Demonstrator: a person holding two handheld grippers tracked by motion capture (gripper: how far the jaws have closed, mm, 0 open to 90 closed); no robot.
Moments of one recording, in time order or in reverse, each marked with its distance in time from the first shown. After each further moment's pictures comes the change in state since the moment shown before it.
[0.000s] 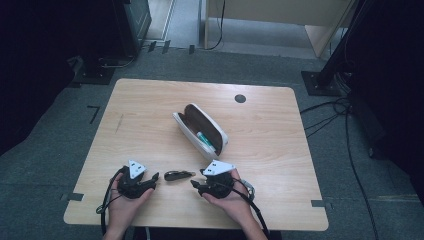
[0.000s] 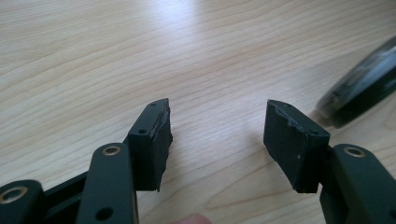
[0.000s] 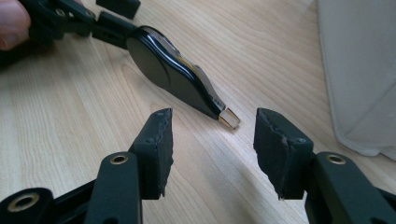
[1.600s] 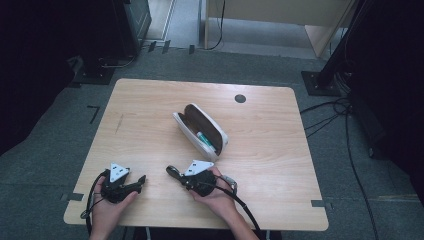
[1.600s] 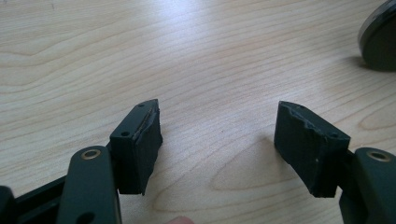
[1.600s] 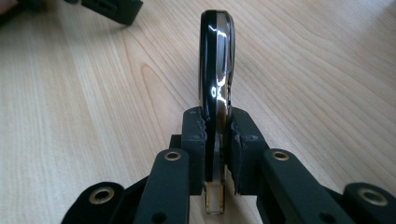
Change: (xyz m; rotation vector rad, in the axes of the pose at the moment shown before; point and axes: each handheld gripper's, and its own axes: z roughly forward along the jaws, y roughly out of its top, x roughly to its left) left arm 0.036 -0.022 -0.011 -0.031 -0.014 -0.033; right arm 0.017 0.016 0.042 0.065 0.063 -0.097
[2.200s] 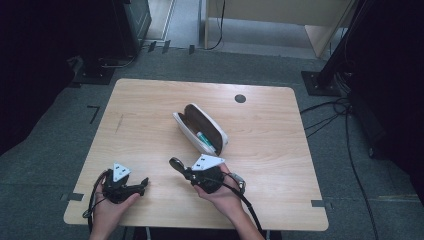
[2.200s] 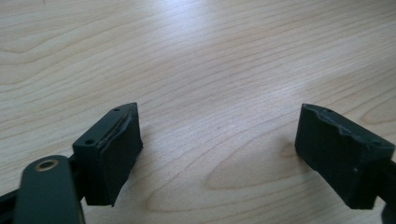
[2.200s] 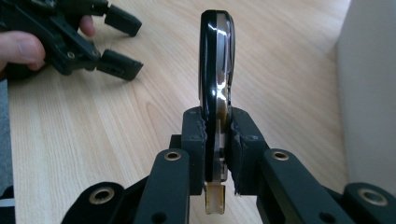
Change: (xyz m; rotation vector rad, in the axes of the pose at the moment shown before) left arm -0.003 0.001 0.003 0.034 0.016 0.018; right arm -0.001 0.020 -0.043 -0.087 -0.034 0.029
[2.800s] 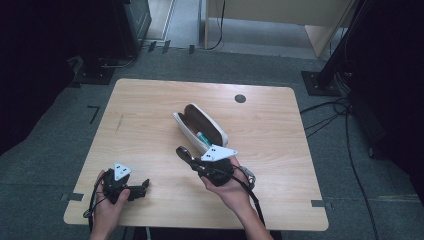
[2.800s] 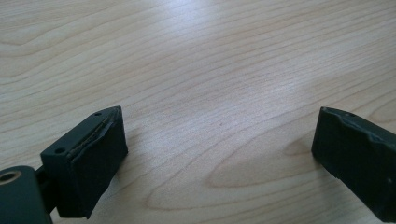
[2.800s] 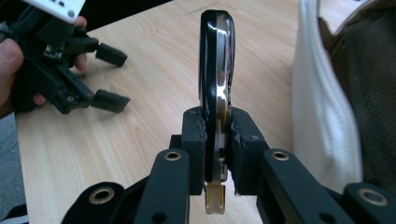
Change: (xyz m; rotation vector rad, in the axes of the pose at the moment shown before) left arm -0.001 0.001 0.002 0.025 0.008 -0.007; right arm -0.013 0.022 -0.035 -0.054 -0.041 0.039
